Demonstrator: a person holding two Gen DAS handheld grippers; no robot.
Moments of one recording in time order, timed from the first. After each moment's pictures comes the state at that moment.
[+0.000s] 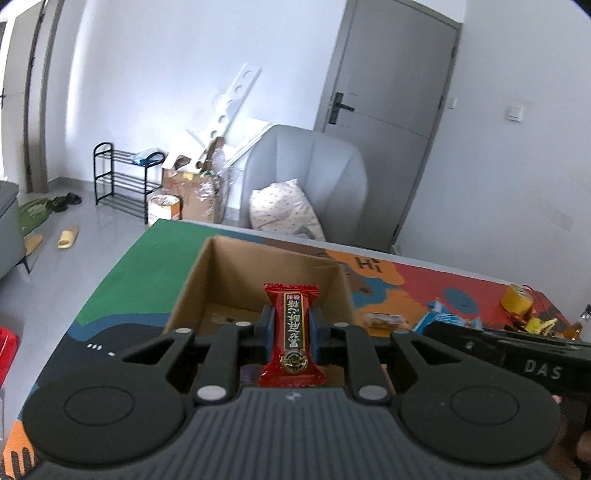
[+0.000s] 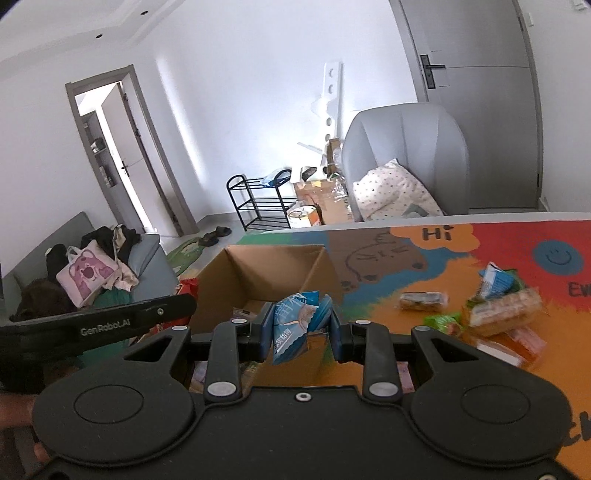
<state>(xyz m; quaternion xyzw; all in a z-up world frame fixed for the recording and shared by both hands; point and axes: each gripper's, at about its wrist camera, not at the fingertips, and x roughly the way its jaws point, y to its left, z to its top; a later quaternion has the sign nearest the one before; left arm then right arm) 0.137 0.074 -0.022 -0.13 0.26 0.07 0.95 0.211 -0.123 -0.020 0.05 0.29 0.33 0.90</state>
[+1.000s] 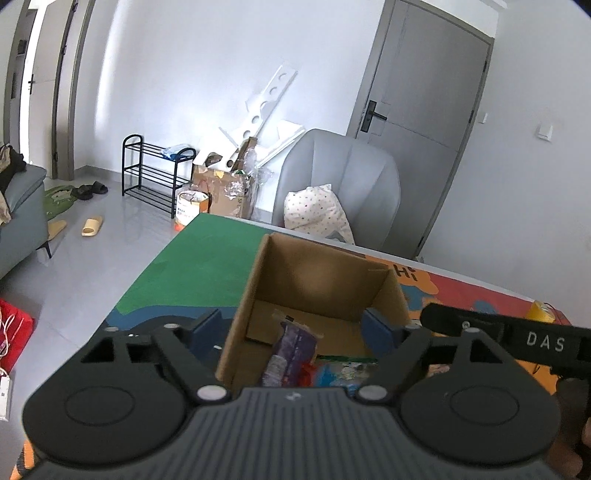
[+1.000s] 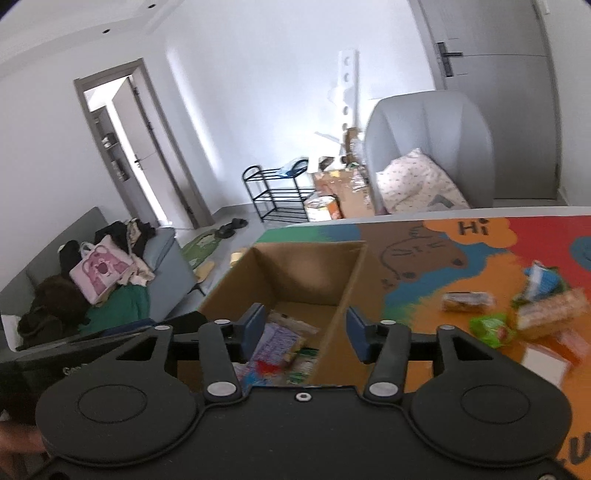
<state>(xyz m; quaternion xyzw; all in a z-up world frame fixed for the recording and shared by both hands) 0.120 0.102 -0.029 -0.15 0.25 0.11 0.95 0.213 -0.102 -0.018 0.06 0.31 0.34 0.89</state>
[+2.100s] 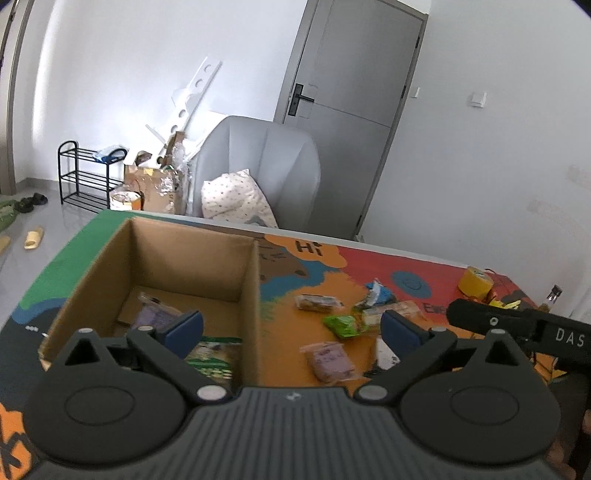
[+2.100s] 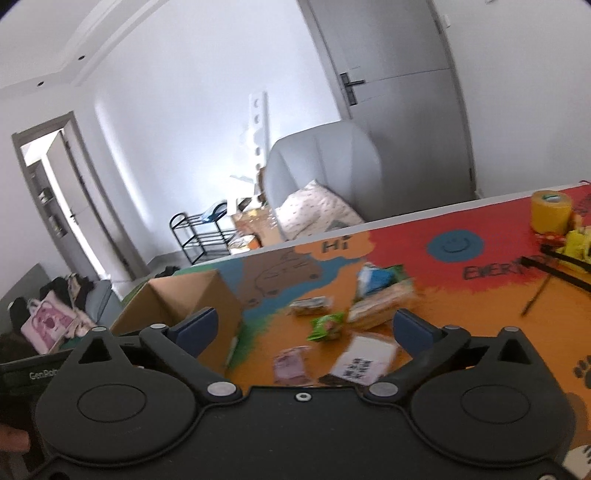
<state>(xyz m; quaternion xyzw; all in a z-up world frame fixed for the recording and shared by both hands) 0.143 0.002 -0.028 -0.13 0.26 0.01 0.96 0.207 -0.237 -0.027 0.11 0.27 0.22 0.93</state>
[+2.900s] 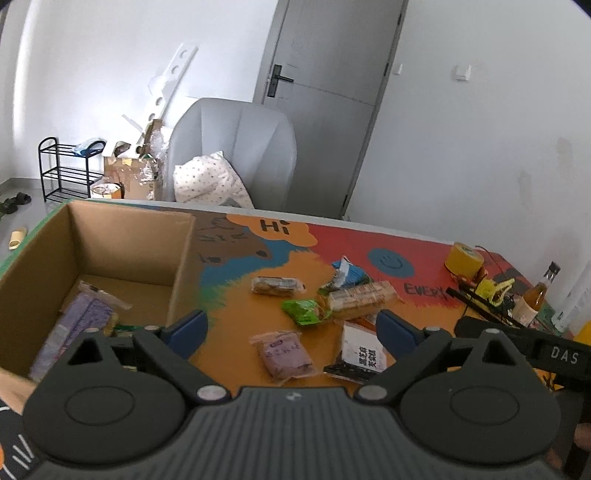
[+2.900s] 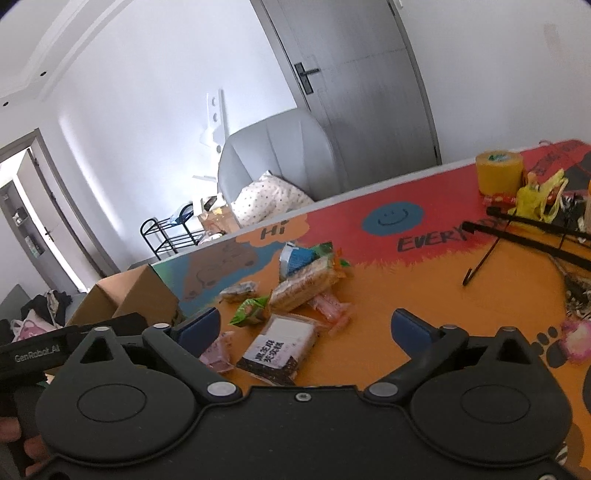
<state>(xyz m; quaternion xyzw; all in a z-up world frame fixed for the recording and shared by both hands) 0.180 -0.050 -0.050 -0.11 0.28 -0.01 0.95 0.231 -0.292 -0.075 0.14 0.31 0.18 0.92</state>
